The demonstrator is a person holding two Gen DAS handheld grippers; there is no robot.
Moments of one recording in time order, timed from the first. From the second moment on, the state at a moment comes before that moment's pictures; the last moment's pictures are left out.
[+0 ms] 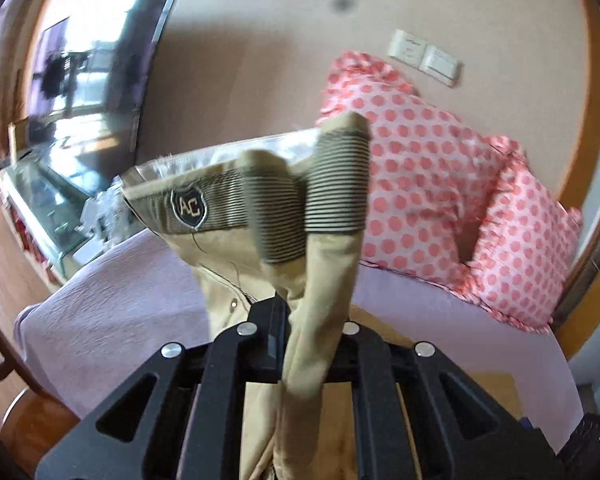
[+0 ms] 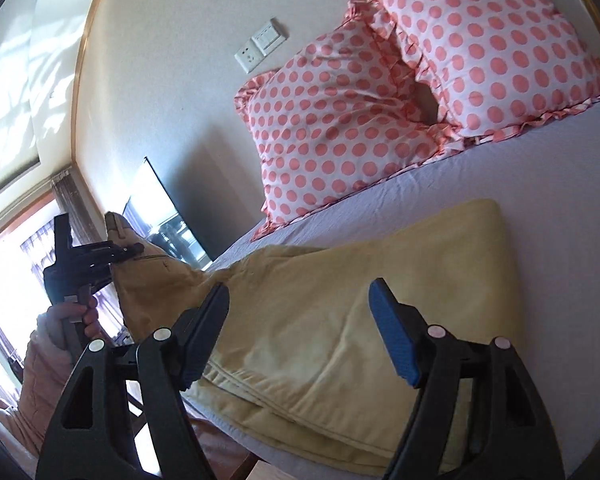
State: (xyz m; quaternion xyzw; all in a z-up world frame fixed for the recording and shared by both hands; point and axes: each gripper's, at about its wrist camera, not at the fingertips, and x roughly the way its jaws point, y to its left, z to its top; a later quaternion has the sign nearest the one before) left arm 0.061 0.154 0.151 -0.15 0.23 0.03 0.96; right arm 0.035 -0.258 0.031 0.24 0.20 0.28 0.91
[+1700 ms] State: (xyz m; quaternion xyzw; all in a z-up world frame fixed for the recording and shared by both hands) left arm 0.167 0.087 0.050 -0.19 0.48 -0.22 0.83; right arm 0.145 -0.326 0.001 0.34 0.40 0.31 0.80
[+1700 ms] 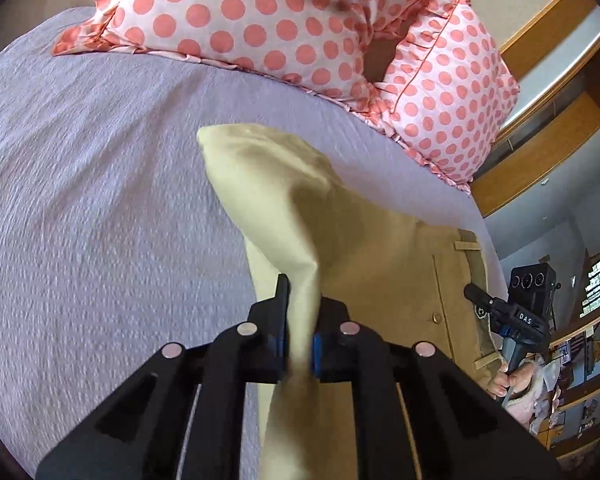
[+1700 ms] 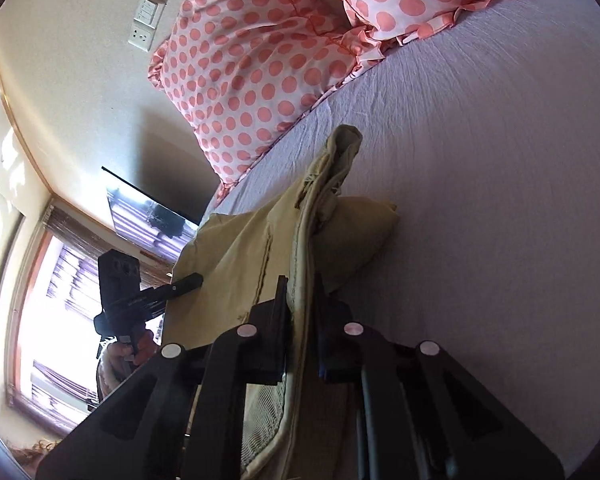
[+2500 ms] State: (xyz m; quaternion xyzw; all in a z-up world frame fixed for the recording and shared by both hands) left arm 0.190 0.054 0.092 -0.14 0.36 -0.18 0.90; right arm 0.186 -0.326 0.053 0.26 0.36 0.24 0.86
